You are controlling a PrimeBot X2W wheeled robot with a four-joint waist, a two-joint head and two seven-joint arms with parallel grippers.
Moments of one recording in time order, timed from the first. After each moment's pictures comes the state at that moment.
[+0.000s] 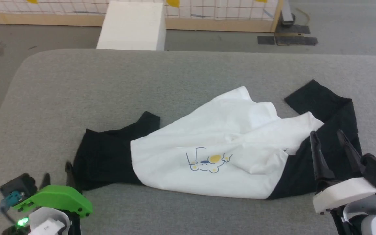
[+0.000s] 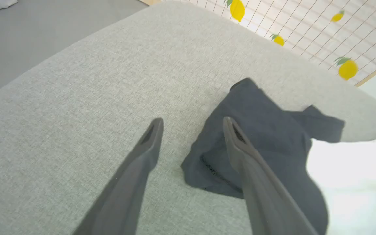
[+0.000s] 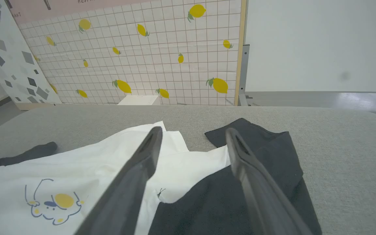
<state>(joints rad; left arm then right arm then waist) 0.00 0.28 -0.10 0.06 -0.64 0.38 0.05 -0.01 -0.05 -0.08 -0.05 0.14 0.13 -0.02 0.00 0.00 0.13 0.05</state>
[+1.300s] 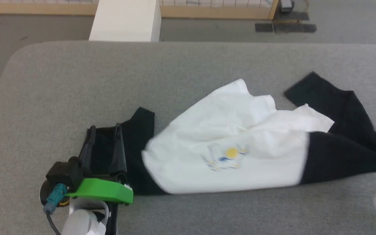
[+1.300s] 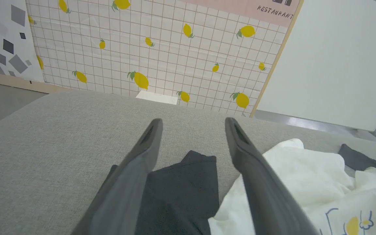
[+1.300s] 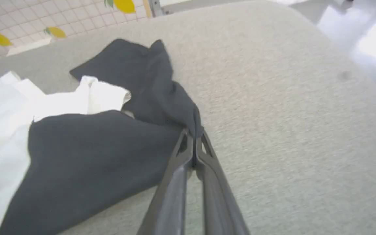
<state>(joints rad) -0.10 0.07 -0.07 0.07 -0.29 -0.04 -0.26 -0.09 -0.05 -0.48 0.04 0.13 0.13 0.40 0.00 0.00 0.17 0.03</state>
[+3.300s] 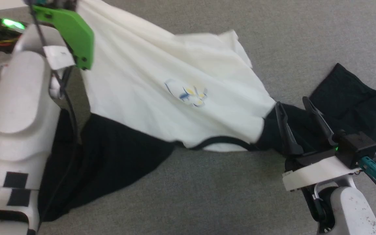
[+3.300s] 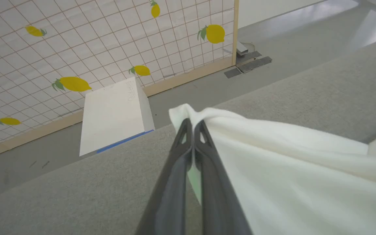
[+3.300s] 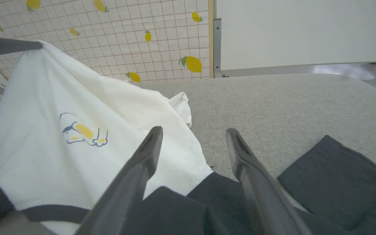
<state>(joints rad) -0.94 0.36 -0.32 0.45 -0.24 0.01 0.32 -0.16 -0.05 0.09 -0.01 0.18 0.13 -0.14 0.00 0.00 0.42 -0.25</state>
